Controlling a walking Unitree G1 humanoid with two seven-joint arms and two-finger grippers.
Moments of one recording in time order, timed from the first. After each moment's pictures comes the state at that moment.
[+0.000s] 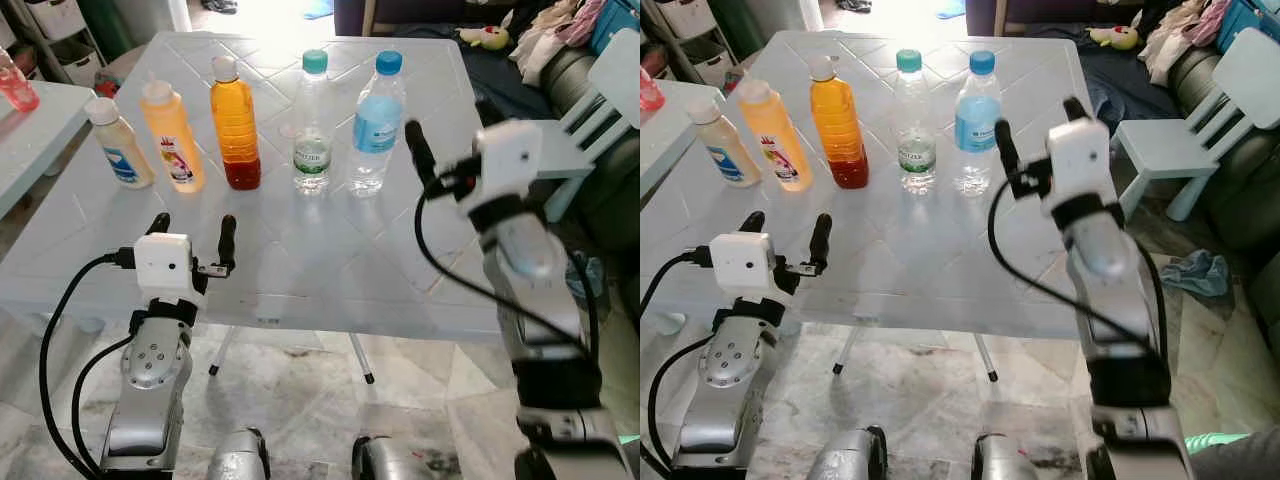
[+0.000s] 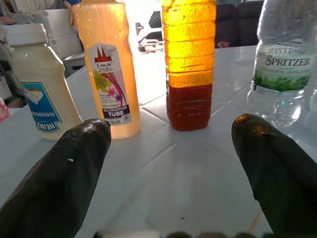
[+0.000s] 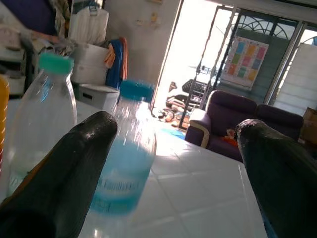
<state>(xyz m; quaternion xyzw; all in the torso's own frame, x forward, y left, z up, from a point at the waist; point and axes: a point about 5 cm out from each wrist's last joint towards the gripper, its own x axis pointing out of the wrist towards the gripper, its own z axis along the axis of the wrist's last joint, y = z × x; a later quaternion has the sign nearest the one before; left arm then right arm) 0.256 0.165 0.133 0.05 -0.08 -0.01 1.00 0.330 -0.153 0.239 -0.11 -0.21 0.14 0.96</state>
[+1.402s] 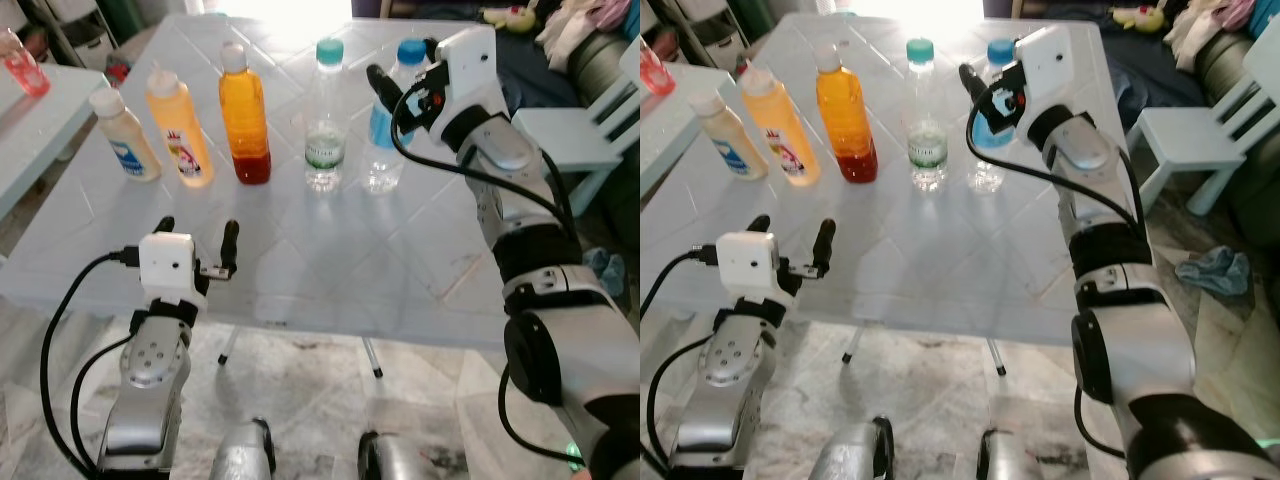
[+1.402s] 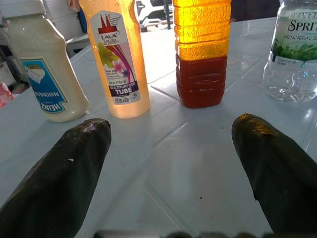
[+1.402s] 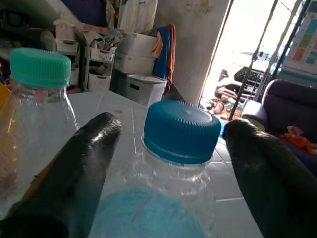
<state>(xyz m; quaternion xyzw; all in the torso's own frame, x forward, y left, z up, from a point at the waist) 0.257 0.167 0.130 0.06 -0.06 -0.03 1.00 0.401 -0.137 0.269 -0.12 -0.17 0.23 0.95</state>
